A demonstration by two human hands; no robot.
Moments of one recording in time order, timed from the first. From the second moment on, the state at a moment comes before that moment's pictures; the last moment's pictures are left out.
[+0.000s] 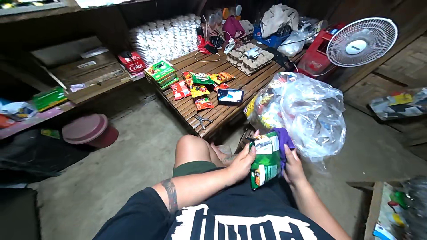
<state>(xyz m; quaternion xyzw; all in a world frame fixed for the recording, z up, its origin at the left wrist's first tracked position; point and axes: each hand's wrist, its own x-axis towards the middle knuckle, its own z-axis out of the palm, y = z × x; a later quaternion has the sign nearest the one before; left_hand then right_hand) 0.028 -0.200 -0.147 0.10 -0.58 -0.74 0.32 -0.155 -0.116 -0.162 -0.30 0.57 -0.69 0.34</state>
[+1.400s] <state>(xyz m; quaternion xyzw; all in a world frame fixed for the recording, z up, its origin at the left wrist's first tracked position) 0.014 -0.215 -0.168 0.20 -0.59 -0.76 0.21 -0.203 -0.105 -0.172 -0.27 0.57 -0.74 0.22</state>
